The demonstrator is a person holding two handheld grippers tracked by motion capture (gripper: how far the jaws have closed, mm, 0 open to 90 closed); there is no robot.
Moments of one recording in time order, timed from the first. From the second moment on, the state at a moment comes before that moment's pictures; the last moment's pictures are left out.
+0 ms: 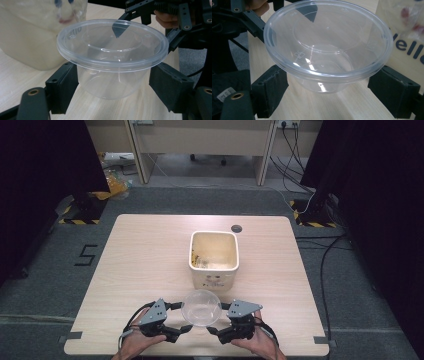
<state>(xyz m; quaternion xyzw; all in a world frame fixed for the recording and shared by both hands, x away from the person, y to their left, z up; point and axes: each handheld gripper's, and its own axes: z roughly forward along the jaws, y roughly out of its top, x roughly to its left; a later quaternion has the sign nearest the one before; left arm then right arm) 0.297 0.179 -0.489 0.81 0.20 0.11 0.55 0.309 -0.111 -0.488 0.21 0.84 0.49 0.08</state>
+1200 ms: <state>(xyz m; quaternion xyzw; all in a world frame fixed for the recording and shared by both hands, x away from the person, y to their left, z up) 0.283 0.174 -0.367 0.78 0.16 0.18 0.58 0.293 -0.111 -0.375 0.18 0.83 0.51 0.16</state>
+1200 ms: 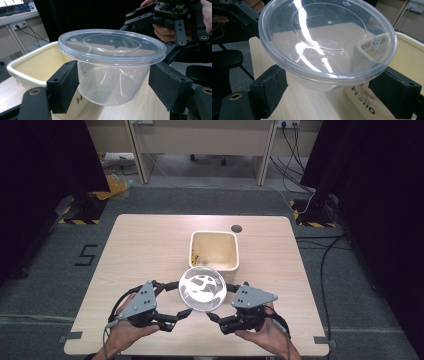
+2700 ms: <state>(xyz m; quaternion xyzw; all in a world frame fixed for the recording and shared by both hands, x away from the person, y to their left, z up) 0.421 0.133 -0.357 0.78 0.23 0.14 0.56 0.418 -0.145 -0.371 0.29 0.80 0.51 0.12</state>
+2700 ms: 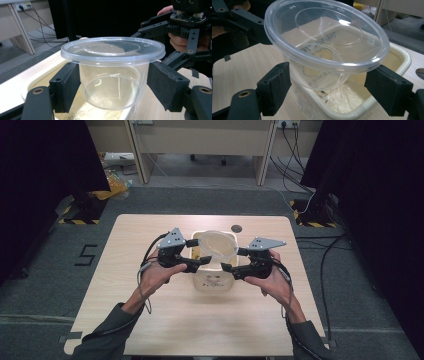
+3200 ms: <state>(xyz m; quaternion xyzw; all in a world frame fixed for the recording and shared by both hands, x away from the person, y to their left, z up) 0.437 0.134 -0.372 0.78 0.27 0.13 0.55 0.426 -0.148 -0.383 0.31 0.80 0.51 0.11</state>
